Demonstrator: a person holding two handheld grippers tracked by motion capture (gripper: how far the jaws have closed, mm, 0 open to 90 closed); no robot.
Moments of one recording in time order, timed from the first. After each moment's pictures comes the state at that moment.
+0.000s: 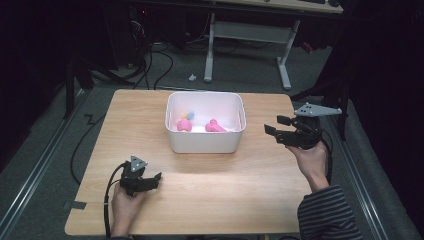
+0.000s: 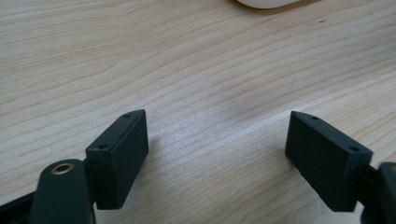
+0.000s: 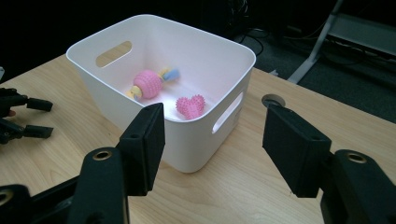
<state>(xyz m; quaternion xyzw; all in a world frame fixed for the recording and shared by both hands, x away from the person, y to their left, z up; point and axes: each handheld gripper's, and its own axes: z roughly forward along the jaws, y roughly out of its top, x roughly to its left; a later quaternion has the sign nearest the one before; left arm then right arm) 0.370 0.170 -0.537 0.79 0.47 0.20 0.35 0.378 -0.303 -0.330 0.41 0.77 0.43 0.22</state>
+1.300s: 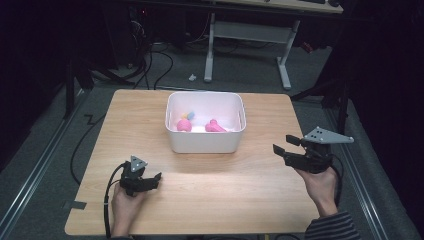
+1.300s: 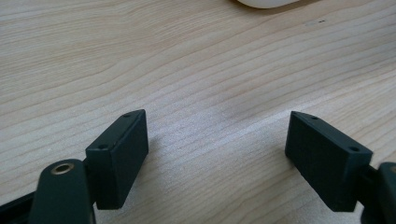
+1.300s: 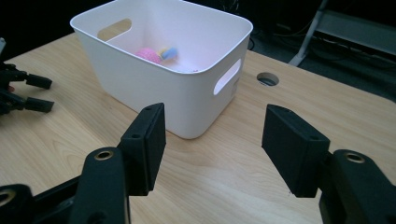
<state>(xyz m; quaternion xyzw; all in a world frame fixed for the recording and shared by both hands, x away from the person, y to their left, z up) 0.370 0.170 -0.537 0.79 0.47 0.20 0.35 0.327 -0.319 -0.355 0.42 0.76 0.43 0.24</state>
